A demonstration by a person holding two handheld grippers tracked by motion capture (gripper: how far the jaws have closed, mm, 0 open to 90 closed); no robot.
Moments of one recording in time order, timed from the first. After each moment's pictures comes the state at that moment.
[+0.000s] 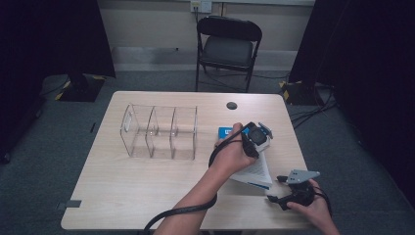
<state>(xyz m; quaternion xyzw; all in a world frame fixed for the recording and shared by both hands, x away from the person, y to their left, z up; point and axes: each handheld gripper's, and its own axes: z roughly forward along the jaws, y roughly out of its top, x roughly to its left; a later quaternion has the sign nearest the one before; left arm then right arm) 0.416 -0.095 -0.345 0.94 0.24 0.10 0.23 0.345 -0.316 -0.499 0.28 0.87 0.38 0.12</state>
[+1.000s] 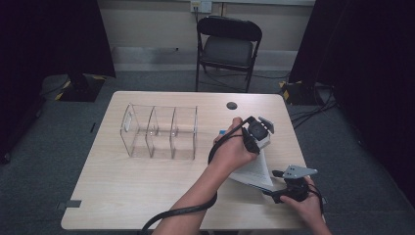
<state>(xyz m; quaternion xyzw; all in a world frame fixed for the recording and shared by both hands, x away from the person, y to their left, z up) 0.410 -0.091 -0.320 0.94 0.25 0.09 0.23 0.354 -0.300 -0.496 0.31 0.84 0.42 0.14</state>
